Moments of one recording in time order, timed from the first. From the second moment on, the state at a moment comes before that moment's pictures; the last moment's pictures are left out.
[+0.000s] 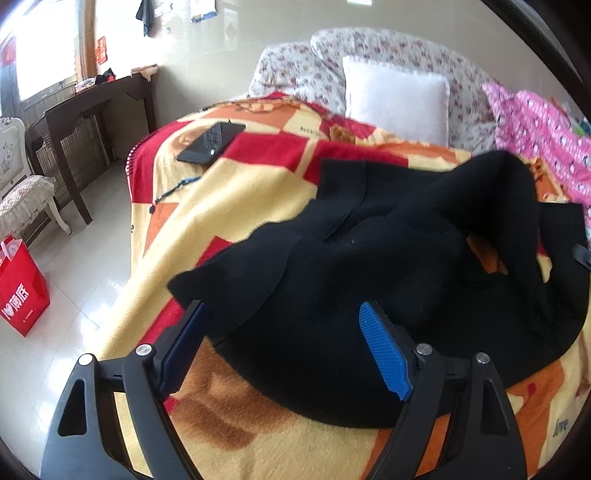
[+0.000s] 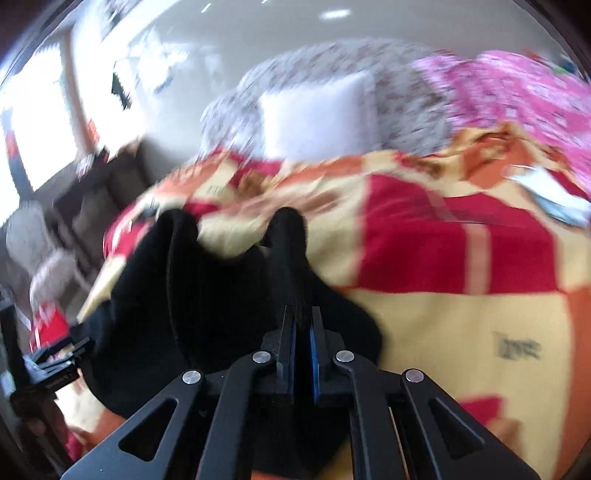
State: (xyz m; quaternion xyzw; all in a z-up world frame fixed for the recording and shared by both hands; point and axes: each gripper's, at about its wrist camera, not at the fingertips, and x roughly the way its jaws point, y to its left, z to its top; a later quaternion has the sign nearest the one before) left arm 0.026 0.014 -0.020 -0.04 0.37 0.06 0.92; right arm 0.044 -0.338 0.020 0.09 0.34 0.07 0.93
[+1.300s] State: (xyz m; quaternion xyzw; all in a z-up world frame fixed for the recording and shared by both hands) left arm -0.034 0.075 0.001 -0.20 0.38 -0.02 0.90; right arm -0.090 -0.460 0.023 0.25 0.31 0.07 0.92
